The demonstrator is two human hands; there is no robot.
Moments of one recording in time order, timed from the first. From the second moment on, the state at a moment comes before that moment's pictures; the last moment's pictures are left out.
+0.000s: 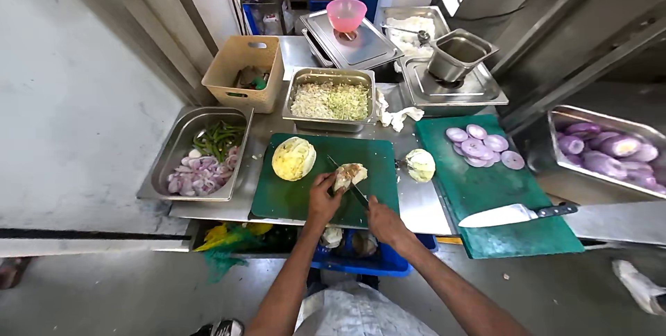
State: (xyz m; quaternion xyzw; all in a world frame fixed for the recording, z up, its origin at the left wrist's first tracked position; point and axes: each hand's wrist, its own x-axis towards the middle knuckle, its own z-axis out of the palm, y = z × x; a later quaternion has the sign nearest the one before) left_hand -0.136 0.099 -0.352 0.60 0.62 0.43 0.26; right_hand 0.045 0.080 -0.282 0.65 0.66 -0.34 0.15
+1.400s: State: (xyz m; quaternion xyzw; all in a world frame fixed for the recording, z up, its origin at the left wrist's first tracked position) left_hand -0.144 0.051 -0.344 0.43 0.71 0.46 0.31; right_hand 0.119 0.085 -0.292 0.72 0.64 -0.26 -0.05
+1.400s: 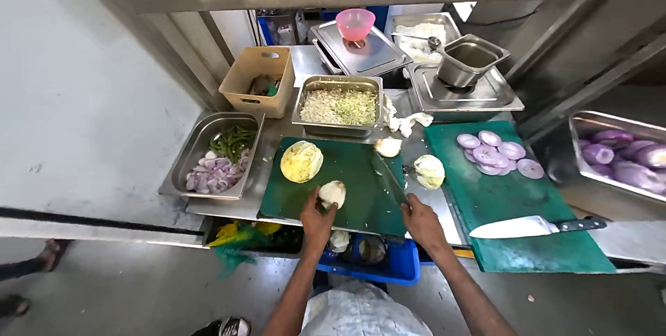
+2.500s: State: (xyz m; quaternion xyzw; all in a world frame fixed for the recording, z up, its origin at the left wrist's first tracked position) left_hand -0.122 0.075 -0.330 0.46 0.75 0.39 0.27; right_hand 0.047 0.038 -0.226 0.66 0.70 -0.25 0.12
